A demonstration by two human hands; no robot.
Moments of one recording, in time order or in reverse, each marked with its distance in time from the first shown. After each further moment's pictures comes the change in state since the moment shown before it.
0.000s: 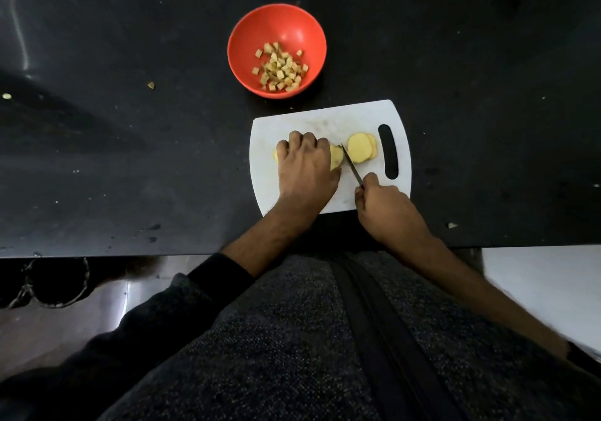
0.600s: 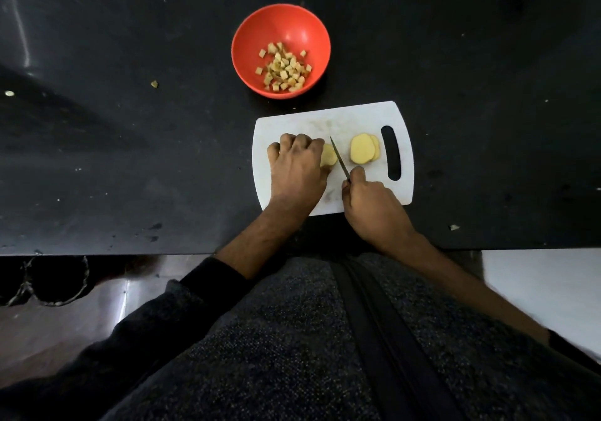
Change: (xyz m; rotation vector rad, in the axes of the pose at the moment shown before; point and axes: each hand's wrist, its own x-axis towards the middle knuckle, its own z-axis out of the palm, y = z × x) left_hand -0.004 -0.017 -0.001 -0.068 0.032 -0.029; right_hand 0.008 -0.022 0.007 0.040 0.068 -0.081
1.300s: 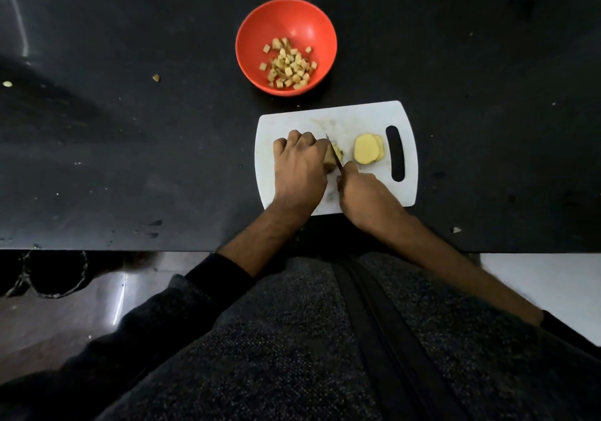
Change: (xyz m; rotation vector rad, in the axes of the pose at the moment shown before) left_hand 0.007 -0.004 0.011 0.049 0.028 0.030; right_hand 0.023 -0.013 -0.005 0.083 -0.192 0.079
